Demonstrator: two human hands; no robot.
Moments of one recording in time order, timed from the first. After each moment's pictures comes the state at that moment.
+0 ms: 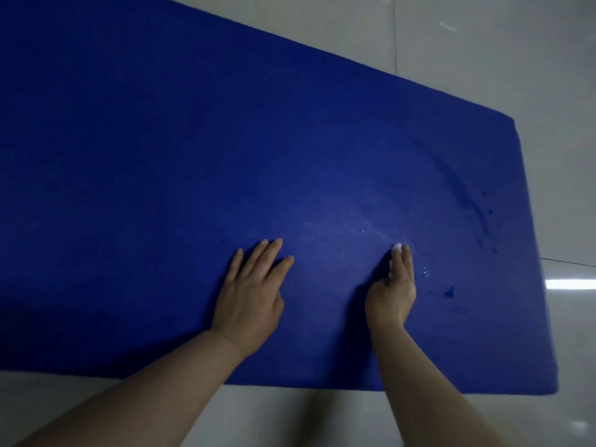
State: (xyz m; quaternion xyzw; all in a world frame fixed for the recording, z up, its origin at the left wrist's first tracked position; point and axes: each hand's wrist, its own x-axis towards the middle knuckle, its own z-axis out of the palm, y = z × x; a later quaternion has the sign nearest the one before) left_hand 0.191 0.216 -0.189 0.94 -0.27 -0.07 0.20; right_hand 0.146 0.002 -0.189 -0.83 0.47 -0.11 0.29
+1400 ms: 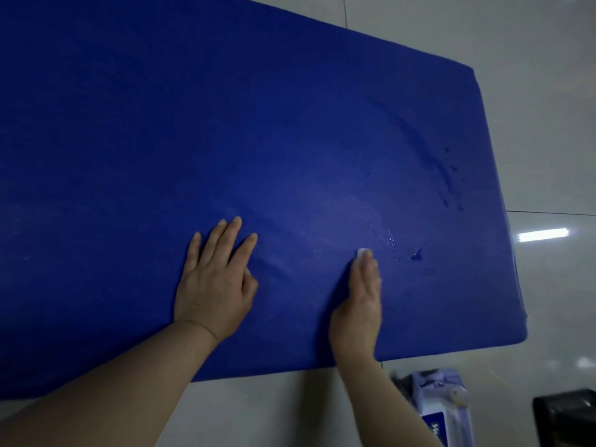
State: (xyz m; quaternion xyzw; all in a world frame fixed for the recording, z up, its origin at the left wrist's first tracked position) left_hand 0.187 0.191 -0.198 0.95 -0.27 -0.08 0.13; right_hand 0.078 0.020 -0.199 -0.92 0.35 -0.10 0.18
